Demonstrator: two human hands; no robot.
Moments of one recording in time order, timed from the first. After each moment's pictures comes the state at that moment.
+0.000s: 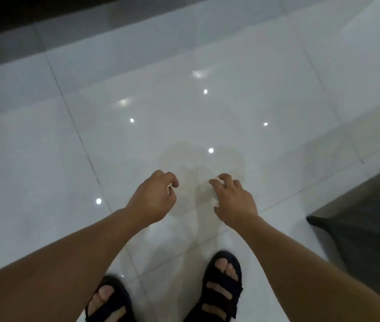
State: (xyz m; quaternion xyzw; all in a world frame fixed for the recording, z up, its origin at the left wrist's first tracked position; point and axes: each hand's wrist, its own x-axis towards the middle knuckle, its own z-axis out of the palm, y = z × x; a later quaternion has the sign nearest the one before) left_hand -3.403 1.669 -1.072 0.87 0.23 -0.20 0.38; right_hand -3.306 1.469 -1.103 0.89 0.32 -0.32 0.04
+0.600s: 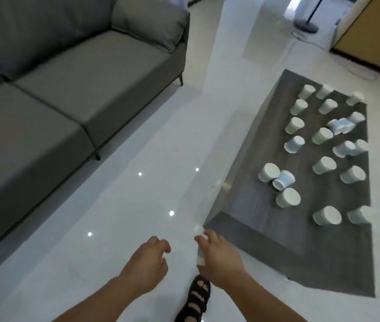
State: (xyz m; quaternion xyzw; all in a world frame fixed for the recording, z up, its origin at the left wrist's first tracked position) left_hand -3.392 1.539 -0.574 0.92 -0.11 -0.25 0.26; right_hand -3.396 1.326 -0.564 0.96 0.09 -0.26 -0.08
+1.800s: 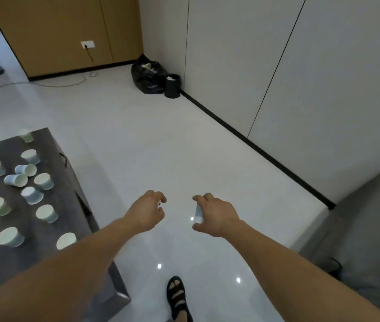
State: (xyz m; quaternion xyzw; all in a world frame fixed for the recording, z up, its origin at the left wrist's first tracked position) left_hand -3.595 0.628 -0.356 0.75 -0.60 -0.23 0.14; right_hand -3.810 0.558 -0.341 0.89 -0.43 -0.08 -0.15
